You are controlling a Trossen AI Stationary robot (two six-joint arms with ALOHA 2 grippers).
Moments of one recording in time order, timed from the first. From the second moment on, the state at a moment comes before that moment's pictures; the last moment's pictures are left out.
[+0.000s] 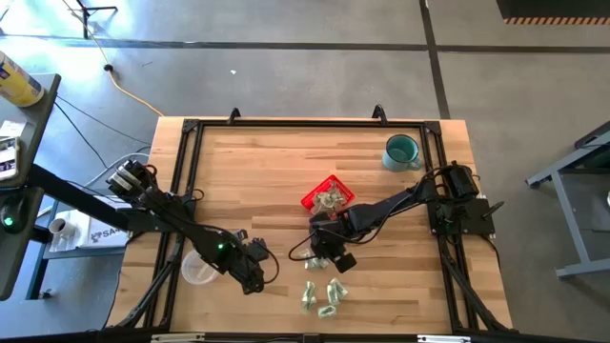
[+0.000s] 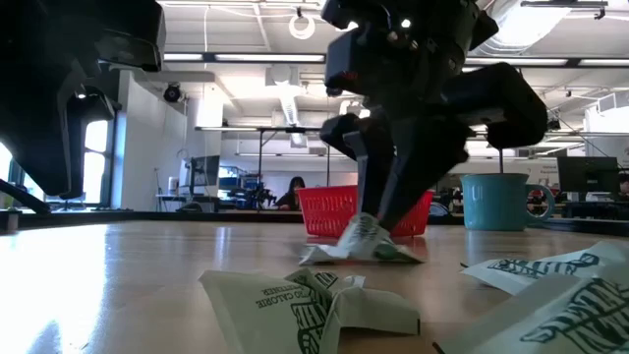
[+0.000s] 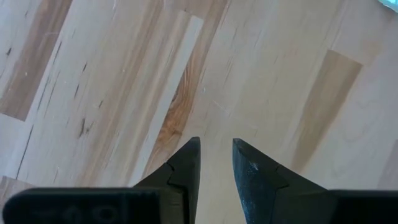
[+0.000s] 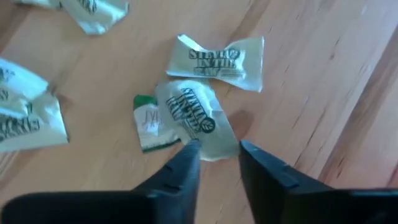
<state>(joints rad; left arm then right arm) -0.62 1.63 0.99 -0.63 -0.23 -0.97 0.24 1.93 1.24 -0.42 -0.09 -0.27</state>
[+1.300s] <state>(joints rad) -0.62 1.63 0.99 -0.64 -0.22 -0.97 0.23 2.02 1.33 -0.44 -0.09 -0.16</state>
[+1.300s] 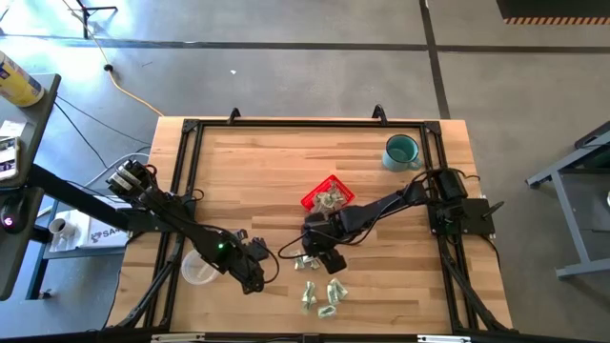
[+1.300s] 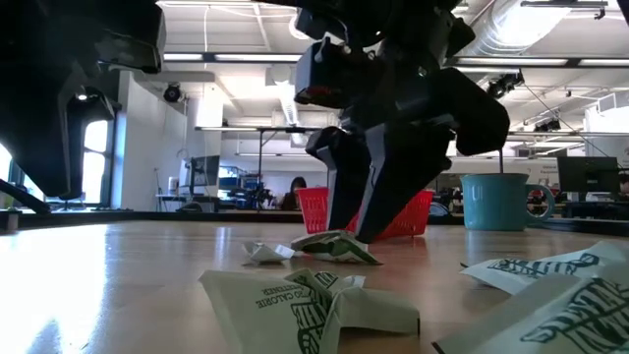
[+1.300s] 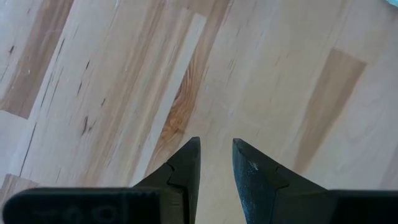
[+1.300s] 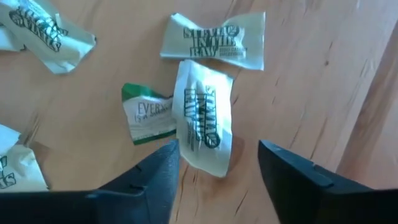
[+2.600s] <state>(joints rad) -0.62 1.63 0.99 -0.65 -0.26 -0.97 0.09 1.96 1.63 -1.10 0.48 0.08</state>
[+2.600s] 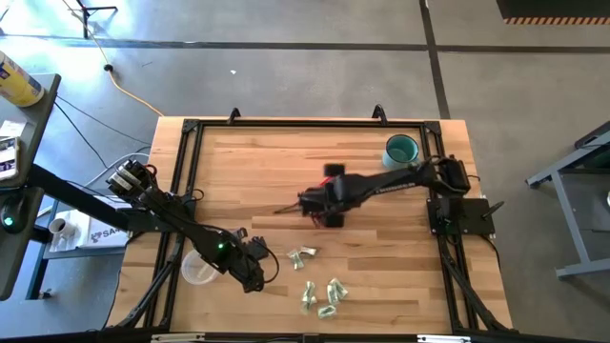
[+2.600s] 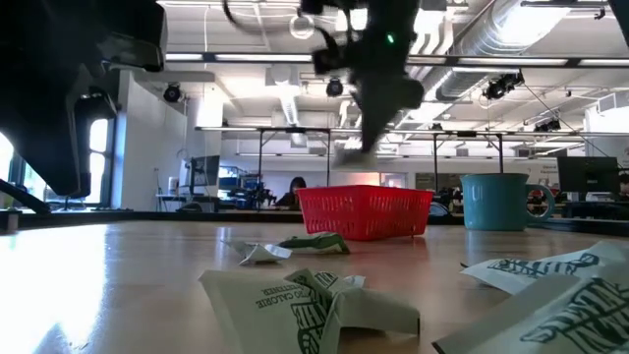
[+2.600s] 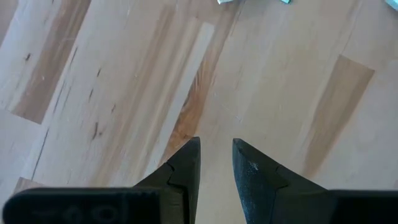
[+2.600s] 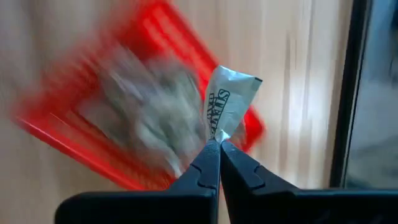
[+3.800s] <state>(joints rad) -0.35 1.81 0.94 -0.06 -0.08 0.05 0.42 1.85 1.42 -1.13 0.37 0.32</state>
